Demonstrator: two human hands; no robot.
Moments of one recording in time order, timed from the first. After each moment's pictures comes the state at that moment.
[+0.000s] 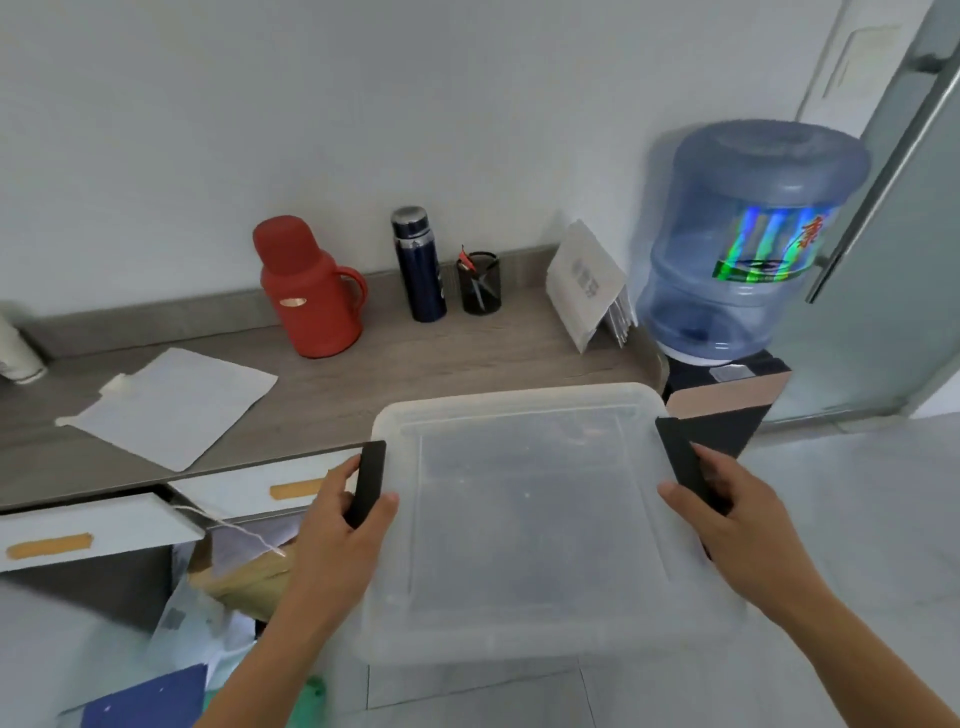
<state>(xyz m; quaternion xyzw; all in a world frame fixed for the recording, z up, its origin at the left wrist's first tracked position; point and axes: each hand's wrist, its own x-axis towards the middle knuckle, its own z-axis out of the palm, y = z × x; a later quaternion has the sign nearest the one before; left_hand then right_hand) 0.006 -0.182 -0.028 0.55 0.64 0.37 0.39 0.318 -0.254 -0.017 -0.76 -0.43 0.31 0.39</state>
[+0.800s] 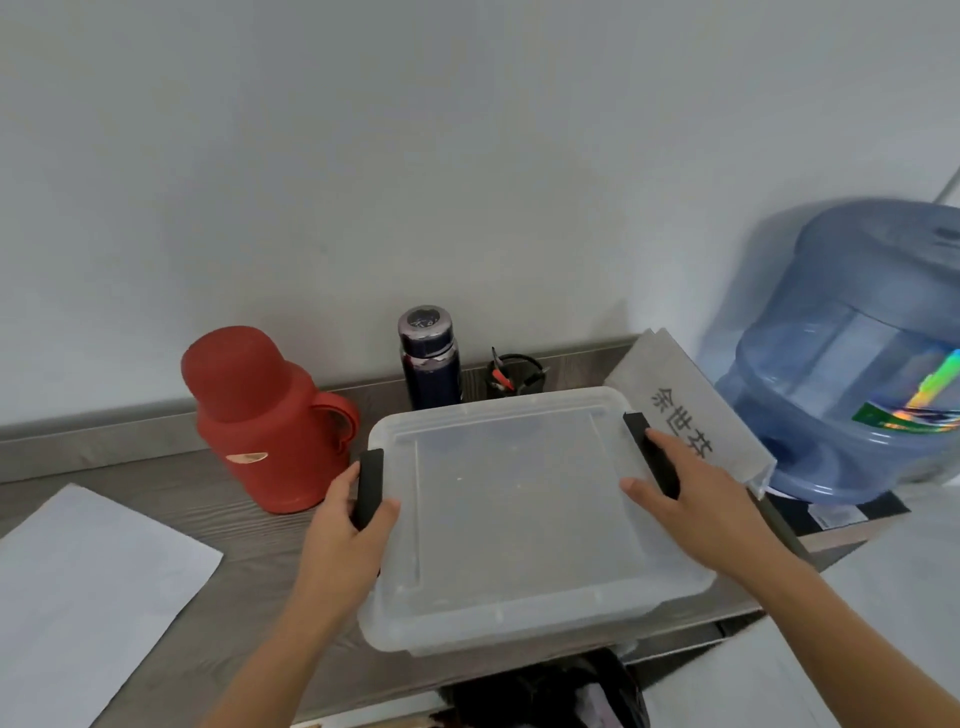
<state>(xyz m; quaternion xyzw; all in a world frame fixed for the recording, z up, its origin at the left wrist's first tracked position) 0.006 0.135 -0.050 0.55 0.61 0.39 0.42 0.315 0.076 -0.010 -0.79 -0.53 0.25 0.19</state>
